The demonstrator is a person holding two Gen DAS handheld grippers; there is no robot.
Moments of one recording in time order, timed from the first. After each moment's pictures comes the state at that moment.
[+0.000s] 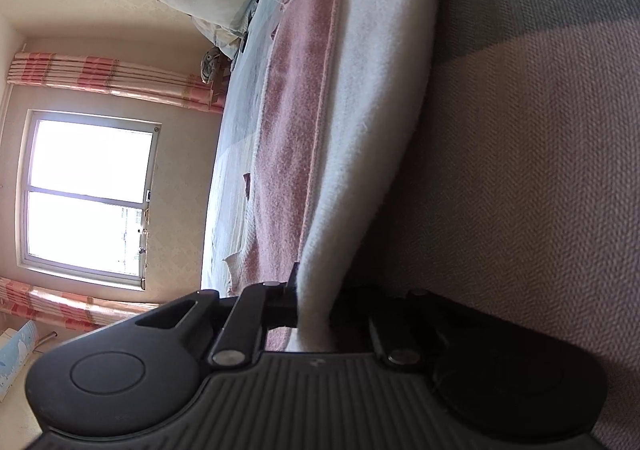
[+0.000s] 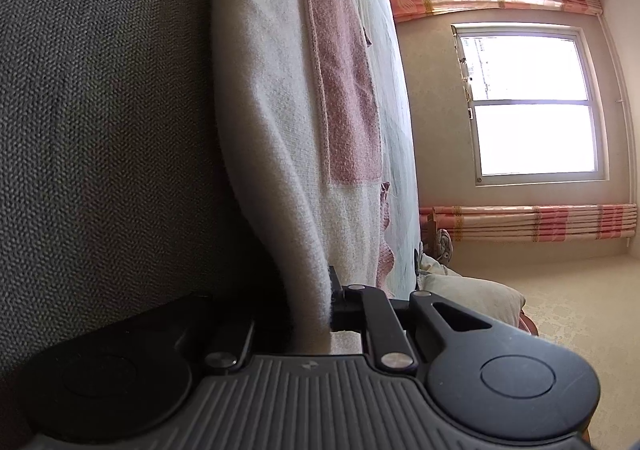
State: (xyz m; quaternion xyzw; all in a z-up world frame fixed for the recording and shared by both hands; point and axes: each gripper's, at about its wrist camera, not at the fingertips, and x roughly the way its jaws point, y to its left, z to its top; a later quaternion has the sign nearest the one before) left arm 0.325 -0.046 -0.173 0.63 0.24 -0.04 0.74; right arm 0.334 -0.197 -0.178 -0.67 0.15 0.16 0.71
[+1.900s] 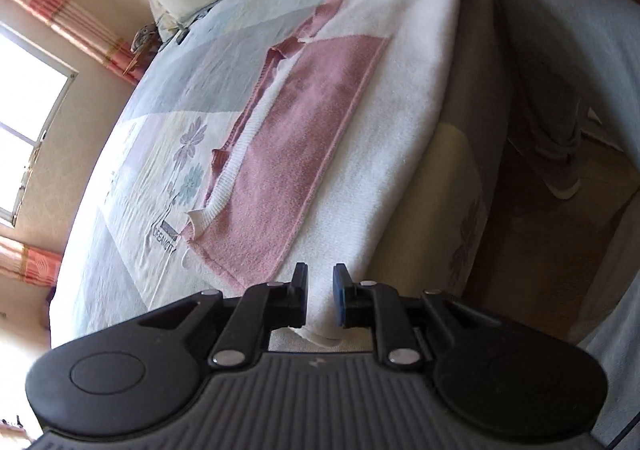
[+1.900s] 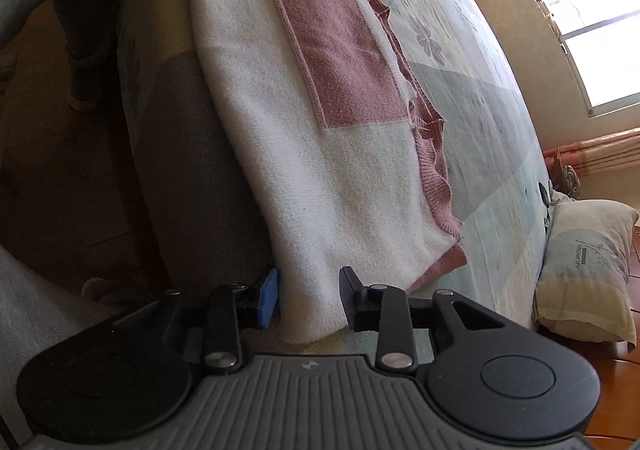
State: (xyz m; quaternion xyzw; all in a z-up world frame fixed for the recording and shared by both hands) left arm 0.130 -0.002 -0.027 0.43 0.36 -0.19 0.81; right arm 0.190 -0.268 -0.040 -0.51 0.34 0.30 0.73
